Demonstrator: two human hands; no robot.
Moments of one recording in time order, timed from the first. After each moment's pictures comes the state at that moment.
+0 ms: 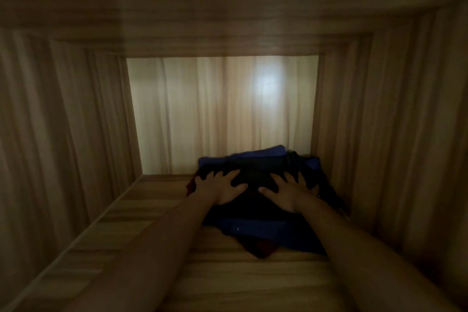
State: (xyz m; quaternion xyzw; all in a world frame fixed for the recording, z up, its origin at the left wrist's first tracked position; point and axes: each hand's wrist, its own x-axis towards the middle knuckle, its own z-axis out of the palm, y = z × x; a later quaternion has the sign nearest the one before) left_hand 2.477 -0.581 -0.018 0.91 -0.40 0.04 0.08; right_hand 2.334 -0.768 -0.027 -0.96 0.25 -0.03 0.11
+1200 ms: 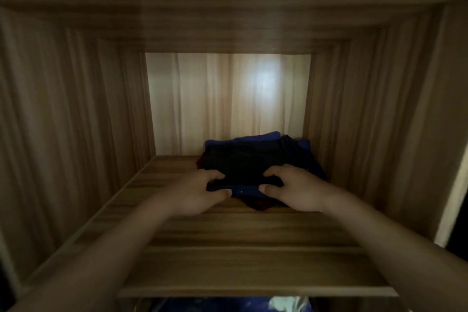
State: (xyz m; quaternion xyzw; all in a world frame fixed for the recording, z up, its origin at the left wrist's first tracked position) left_hand 2.322 -0.414 0.021 0.85 -0.44 -0.06 0.28; right_hand 2.176 -0.645 0.035 -0.97 0.10 -0.09 0.21
